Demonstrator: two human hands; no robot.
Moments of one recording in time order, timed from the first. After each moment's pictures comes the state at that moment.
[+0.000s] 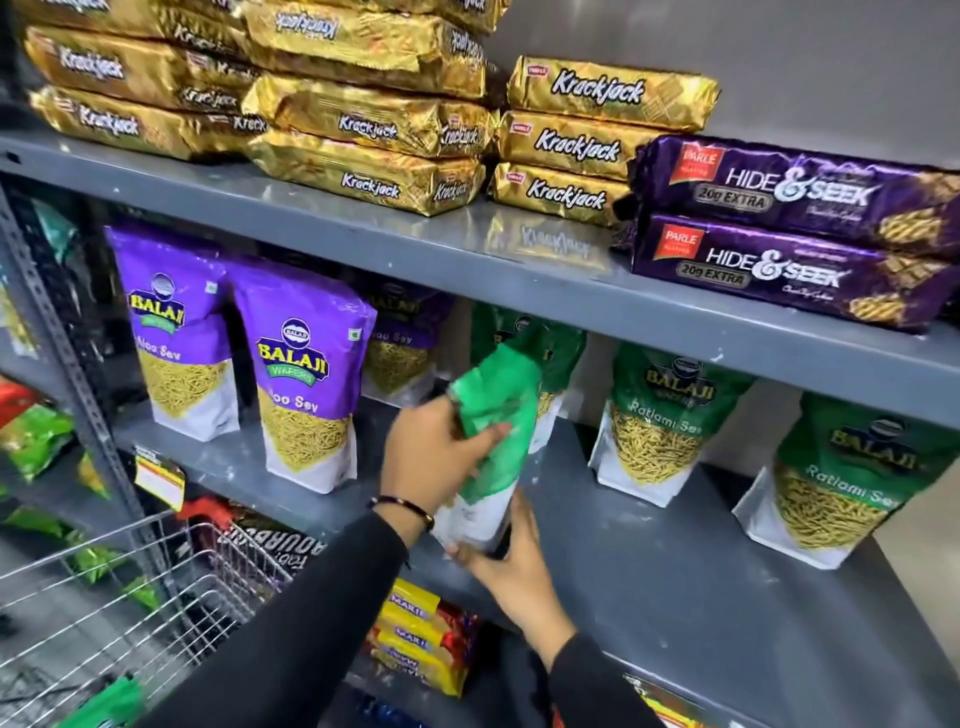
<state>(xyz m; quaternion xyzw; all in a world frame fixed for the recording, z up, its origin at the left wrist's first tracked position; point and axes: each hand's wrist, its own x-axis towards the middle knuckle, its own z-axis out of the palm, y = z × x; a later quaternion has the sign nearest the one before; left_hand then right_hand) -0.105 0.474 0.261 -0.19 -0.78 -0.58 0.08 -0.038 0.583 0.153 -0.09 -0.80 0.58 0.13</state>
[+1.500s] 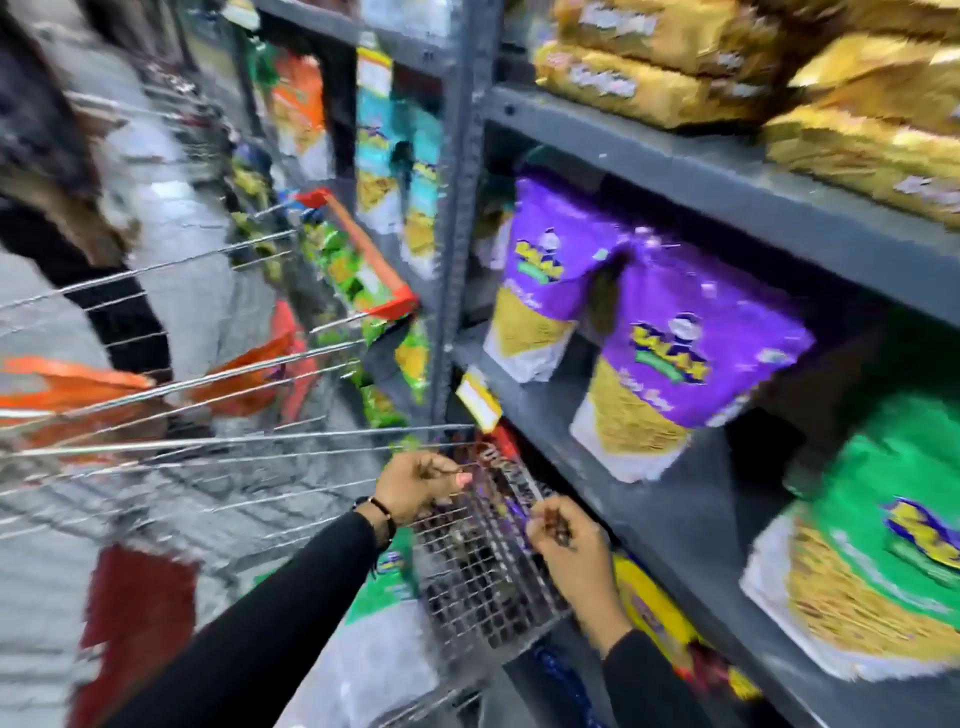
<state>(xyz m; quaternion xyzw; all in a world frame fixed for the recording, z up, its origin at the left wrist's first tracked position) -0.116 0.140 0.133 0.11 -0.77 -0.63 -0.08 -0.099 0.359 0.132 0.05 -0.85 0.53 -0.03</state>
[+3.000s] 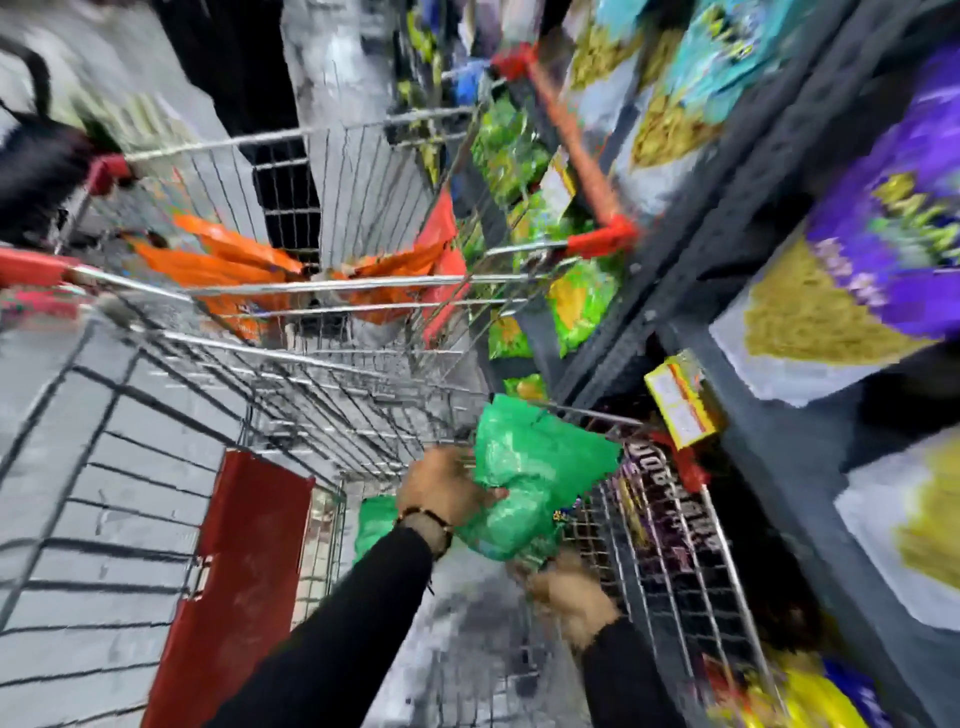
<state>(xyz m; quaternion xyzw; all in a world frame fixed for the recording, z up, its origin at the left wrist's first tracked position) -0.112 0.031 0.035 0.39 -0.79 -0.48 -0.04 -0.148 0.208 -0.039 -0.09 -0.70 0.52 -0.47</state>
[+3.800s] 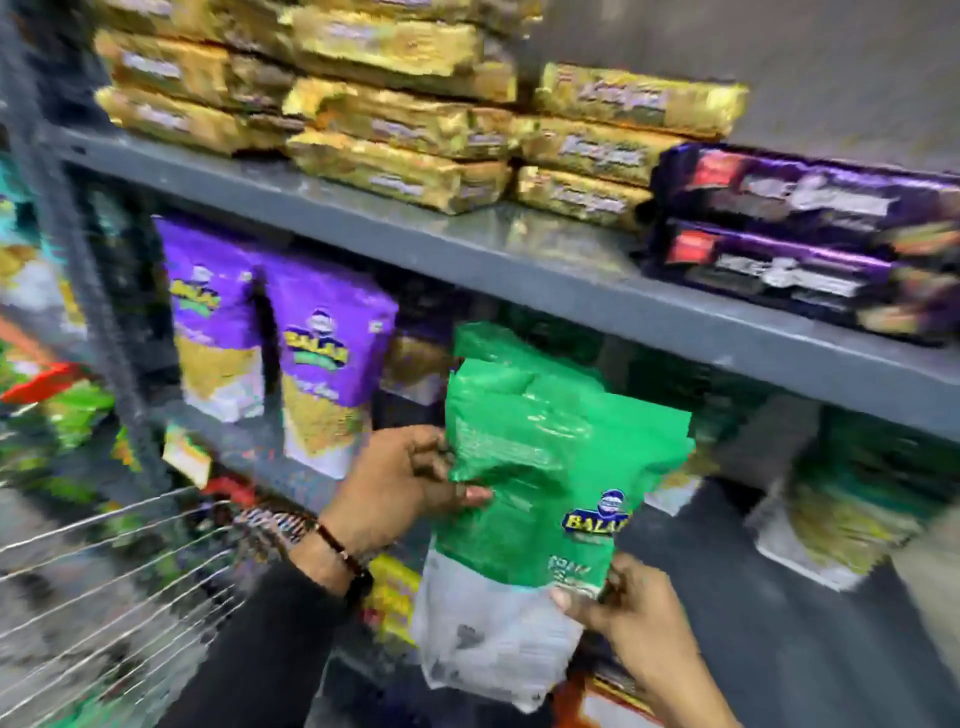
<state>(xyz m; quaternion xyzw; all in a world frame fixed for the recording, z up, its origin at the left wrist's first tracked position) -0.058 0.430 0.273 -0.21 -0.73 -0.64 -0.06 0.047 0.640 0.202 -0.07 -0.78 0.62 0.09</state>
